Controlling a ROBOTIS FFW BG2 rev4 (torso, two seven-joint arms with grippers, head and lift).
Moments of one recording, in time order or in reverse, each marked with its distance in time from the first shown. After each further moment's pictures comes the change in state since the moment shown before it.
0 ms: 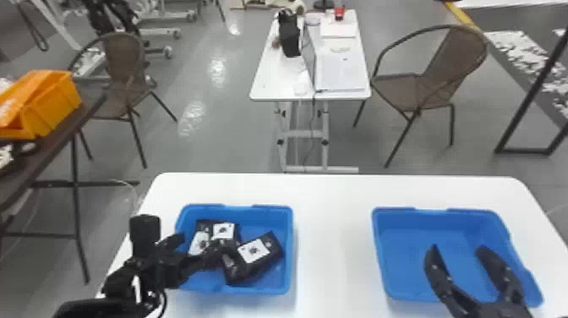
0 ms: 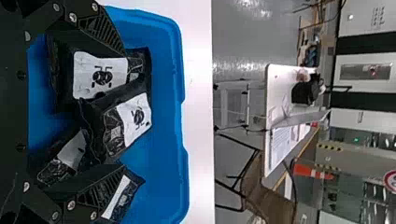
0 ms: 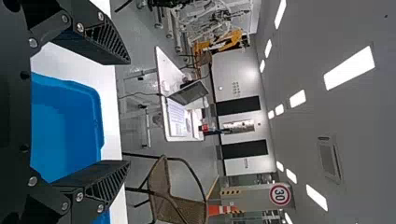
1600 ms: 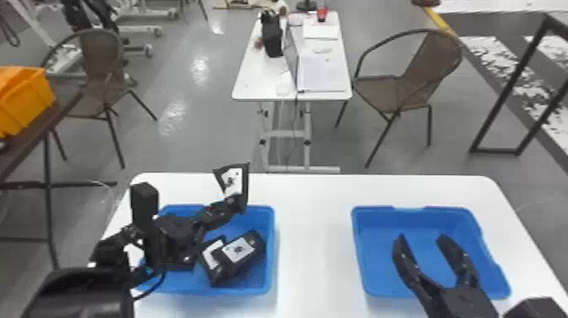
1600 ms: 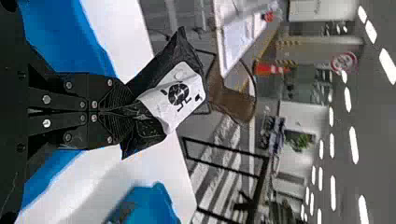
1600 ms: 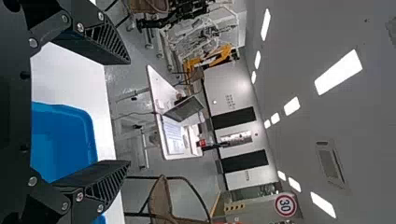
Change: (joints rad) left arm -0.079 0.034 -0.107 -0.004 0.066 -0.159 -0.322; right arm -0.050 0.000 0.018 0.040 -0.096 0.002 0.089
